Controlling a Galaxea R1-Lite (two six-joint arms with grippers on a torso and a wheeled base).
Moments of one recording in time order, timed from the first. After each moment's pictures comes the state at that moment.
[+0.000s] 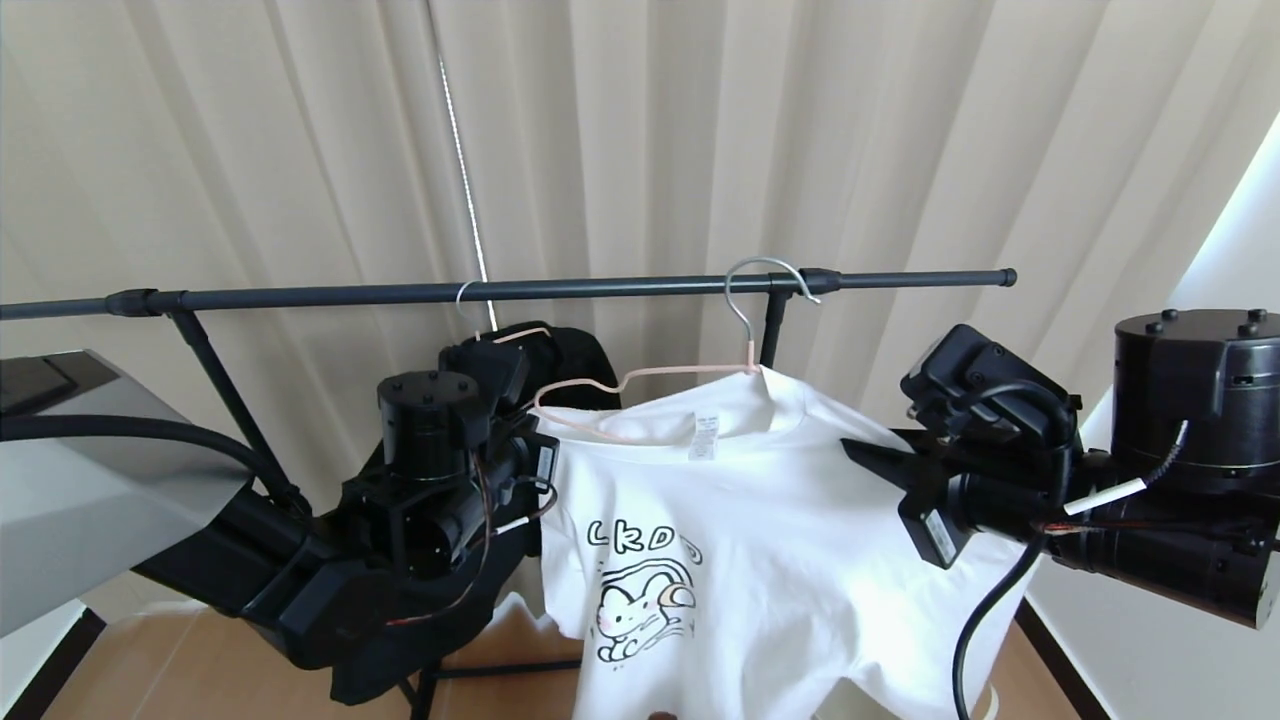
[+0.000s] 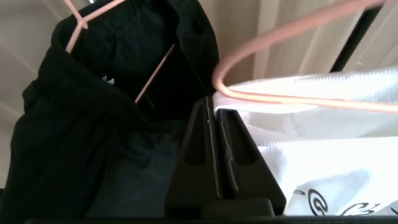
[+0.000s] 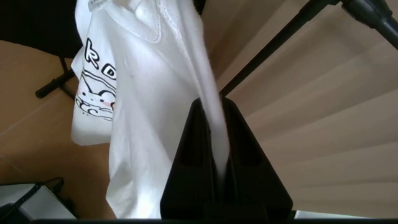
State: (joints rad) left arm -0.50 2.01 -0.76 -1.02 0.33 0.12; right arm 0.56 1.50 -0.70 -0.41 -0.08 -0.36
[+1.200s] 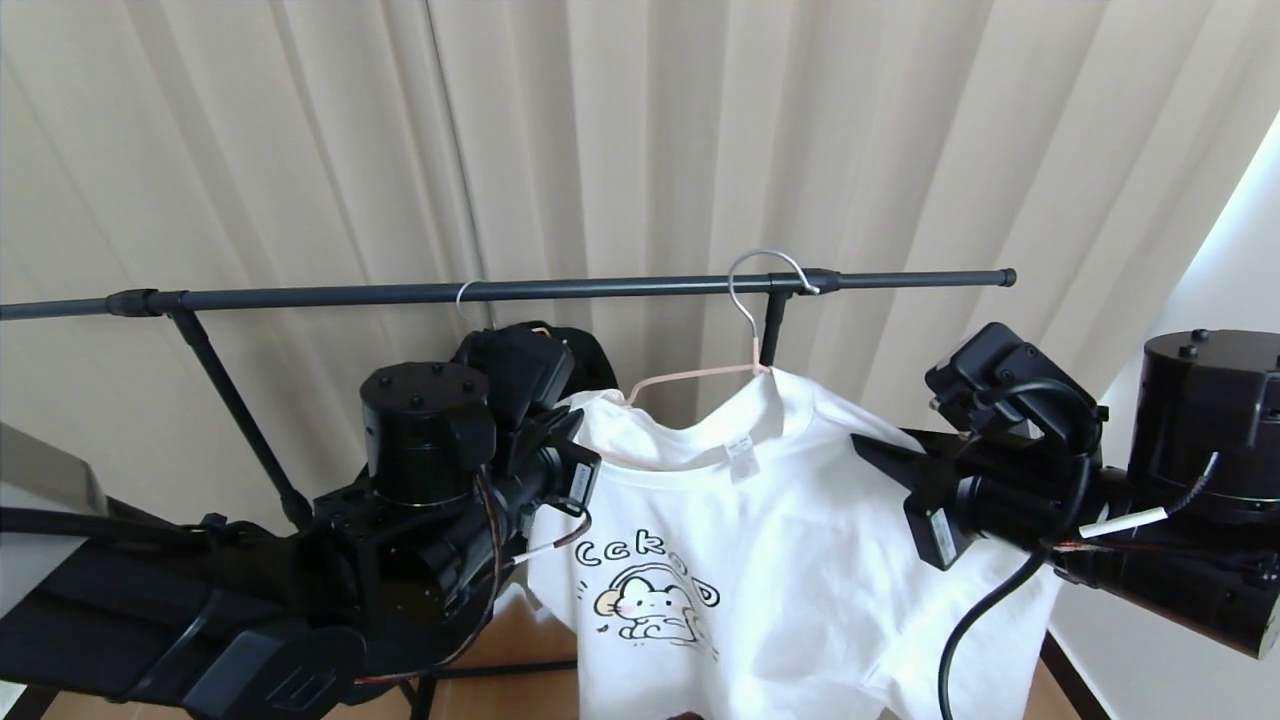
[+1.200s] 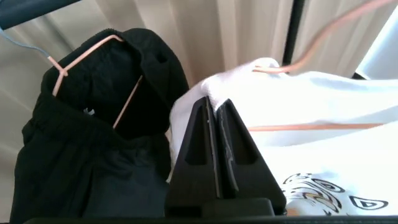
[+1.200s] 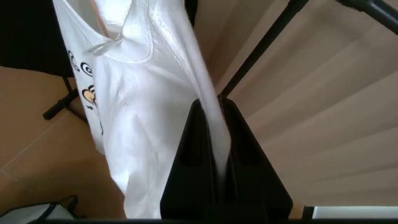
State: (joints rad) left arm -0.67 1.84 -0.72 -0.93 0.32 0.18; right arm 0.59 1.49 -0.63 -0.55 -0.14 -0.26
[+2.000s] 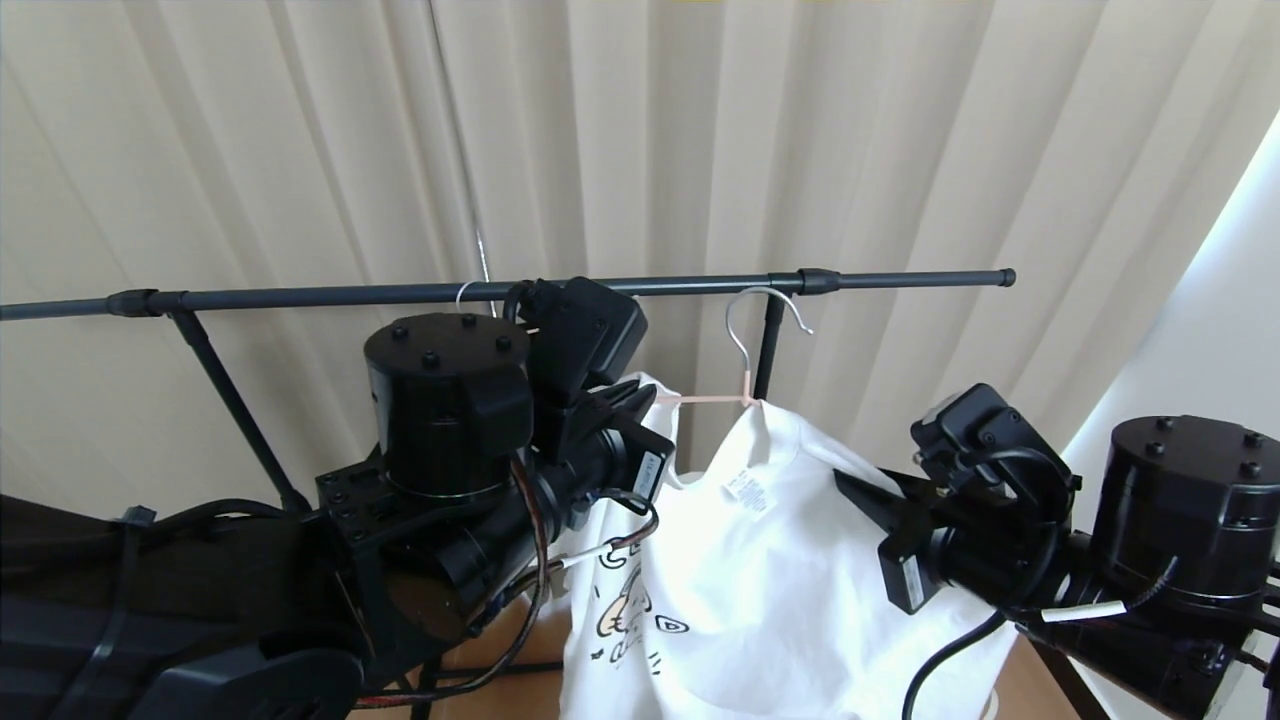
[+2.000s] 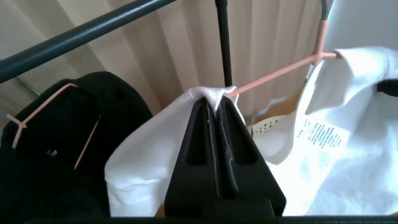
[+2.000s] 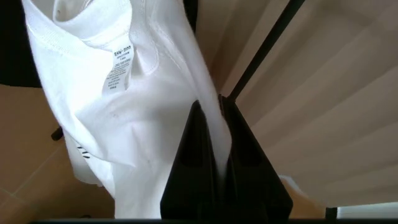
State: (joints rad) left arm -0.82 1.77 -0.85 -0.79 0.32 0.19; right arm 0.66 1.57 -0.44 -0.84 -0.19 -0.17
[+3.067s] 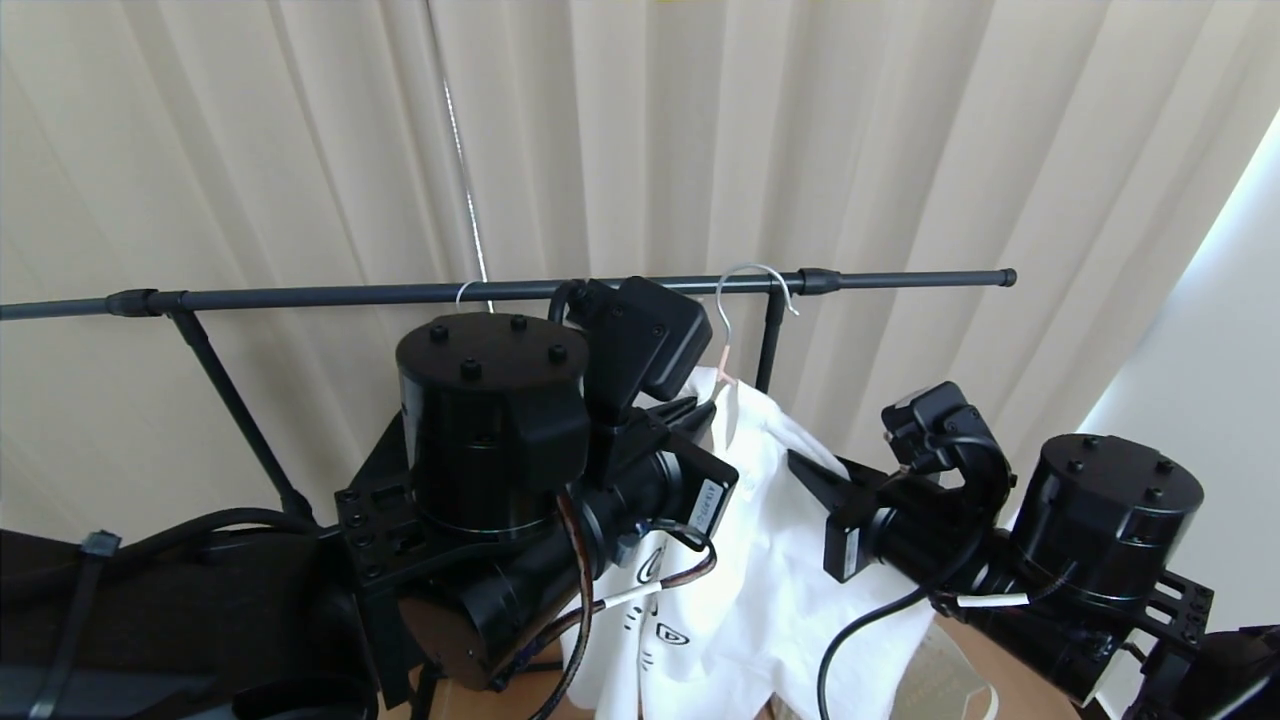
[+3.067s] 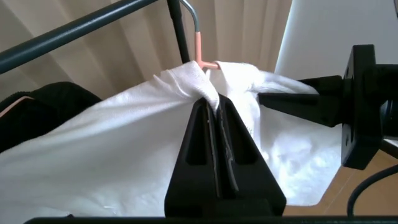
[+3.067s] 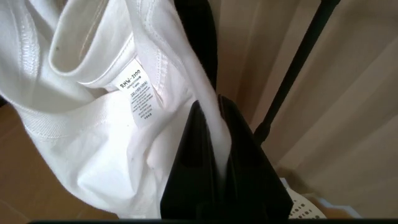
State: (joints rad) left arm -0.93 1.75 -0.90 -0.70 0.31 0.14; right arm 0.64 1.78 -0.42 -1.24 -0.14 0.00
